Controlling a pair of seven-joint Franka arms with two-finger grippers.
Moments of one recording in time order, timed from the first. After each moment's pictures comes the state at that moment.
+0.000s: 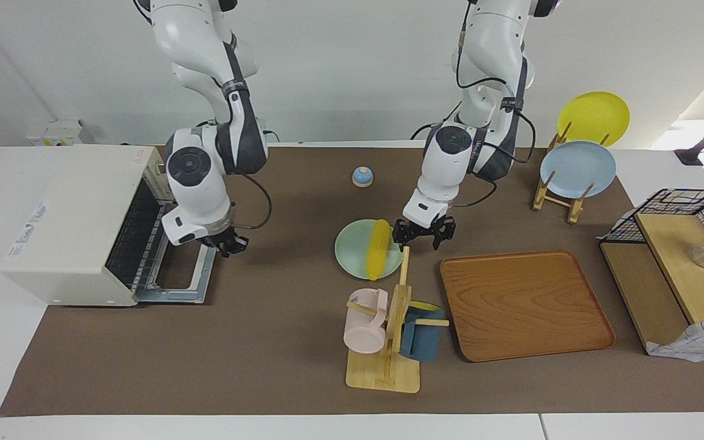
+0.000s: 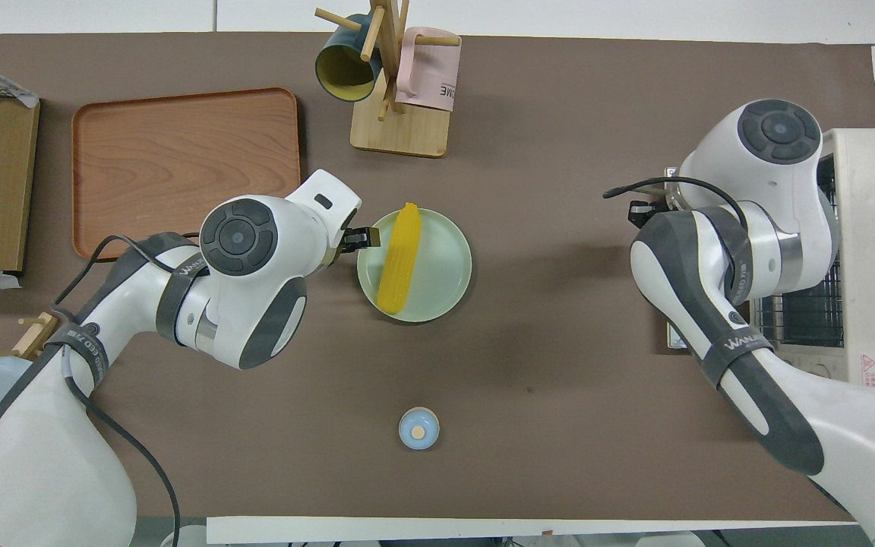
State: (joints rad) left arm -0.72 0.22 0.13 -2.05 -0.07 2.46 -0.54; right arm 0.33 0.23 -0.23 -2.01 -0.04 2.13 0.39
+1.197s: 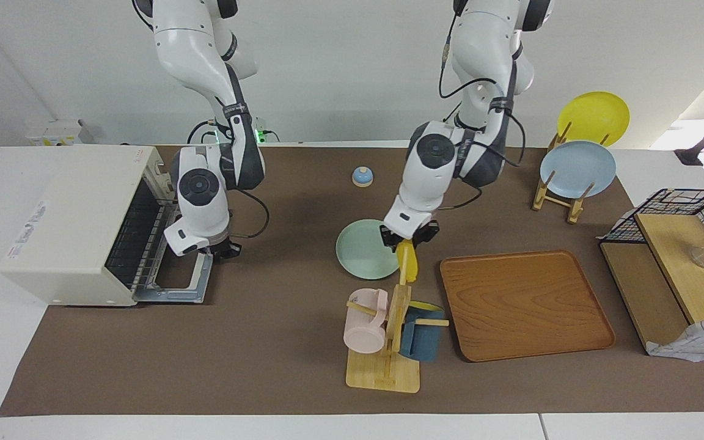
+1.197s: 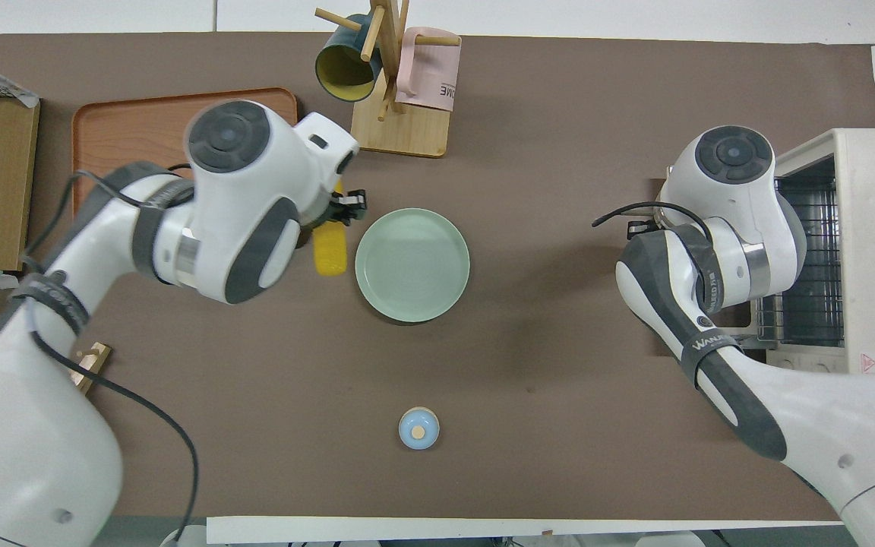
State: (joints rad) left arm -0.61 0.29 0.17 -1.78 -0.12 2.09 -0.43; right arm 0.34 0.28 -0.21 -1.99 -0.15 2.08 0.34
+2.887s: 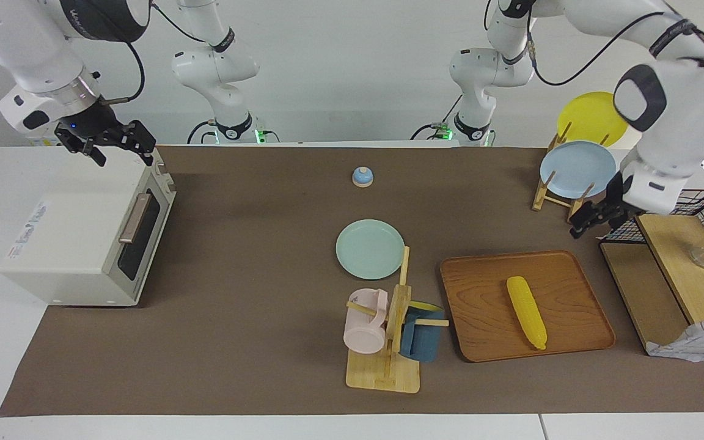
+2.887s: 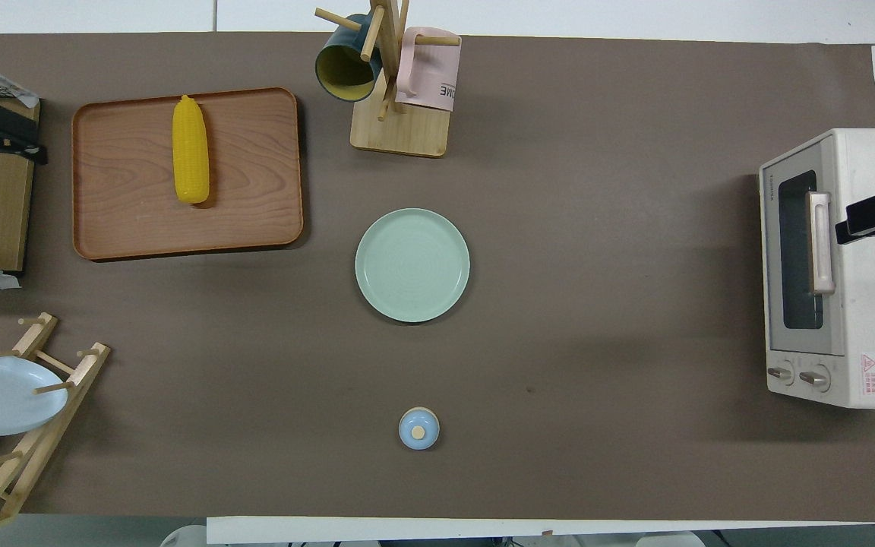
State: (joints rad) left arm -0.16 0.13 0.17 -1.46 -0.04 1.55 -0.07; right arm 0.24 -0.03 -0.34 -1.60 0.00 1.46 -0.07
